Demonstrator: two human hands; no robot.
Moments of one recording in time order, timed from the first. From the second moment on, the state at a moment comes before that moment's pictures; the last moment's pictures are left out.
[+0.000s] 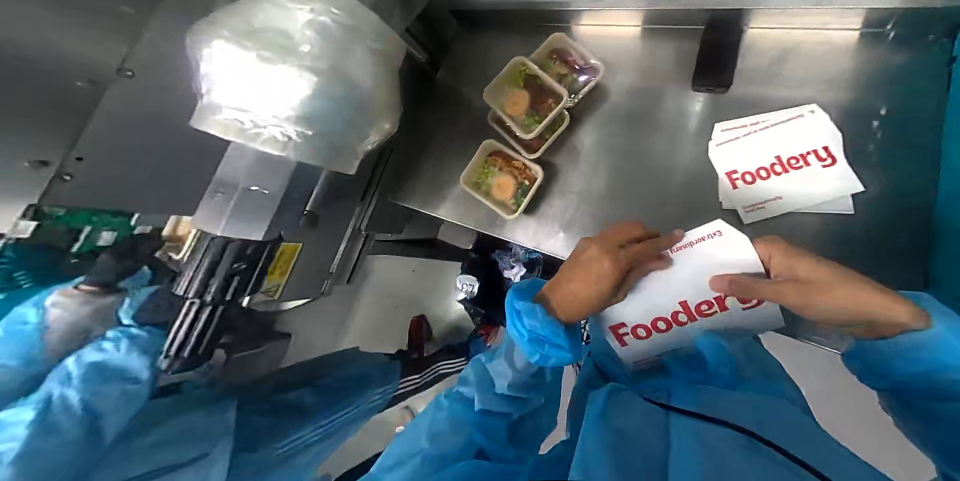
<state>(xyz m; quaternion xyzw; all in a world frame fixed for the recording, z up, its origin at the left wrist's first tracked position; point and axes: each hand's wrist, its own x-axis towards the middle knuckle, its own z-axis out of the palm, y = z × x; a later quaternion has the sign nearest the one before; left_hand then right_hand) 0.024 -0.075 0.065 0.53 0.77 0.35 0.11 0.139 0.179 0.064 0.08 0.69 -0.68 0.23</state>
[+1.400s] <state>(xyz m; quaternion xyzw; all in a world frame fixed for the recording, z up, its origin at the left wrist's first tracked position) -0.051 -0.151 0.036 0.15 0.48 0.68 0.52 0.198 0.129 0.069 0.25 0.47 -0.85 -0.06</state>
